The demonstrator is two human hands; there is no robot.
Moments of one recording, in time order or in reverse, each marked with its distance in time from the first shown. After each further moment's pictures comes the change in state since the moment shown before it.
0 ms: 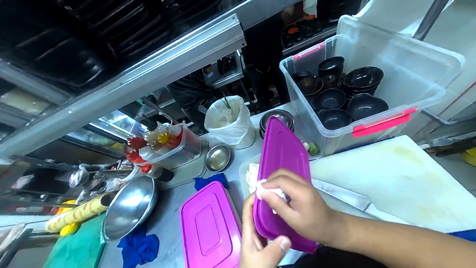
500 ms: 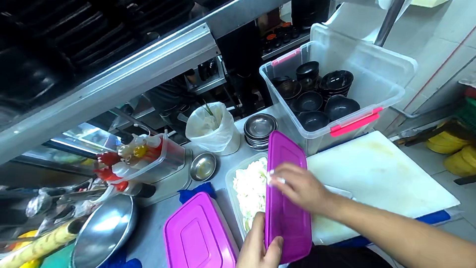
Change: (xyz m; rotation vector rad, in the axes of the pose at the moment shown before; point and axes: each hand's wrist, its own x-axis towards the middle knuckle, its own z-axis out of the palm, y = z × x) left_hand -0.002 -0.007 -0.005 0.527 -0.306 -0.359; right_hand -0.015 0.064 -0.047 -0.344 -0.063 0.009
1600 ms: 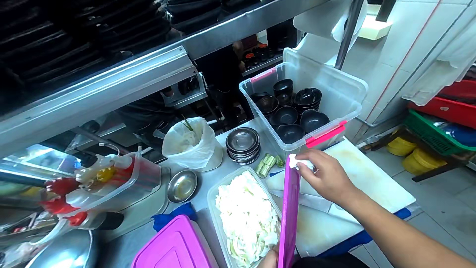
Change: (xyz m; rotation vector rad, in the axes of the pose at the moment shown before) left_hand -0.008 -0.031 0.046 0.093 -0.166 0.137; right_hand -0.016 0.027 -0.087 -0.378 0.215 0.202
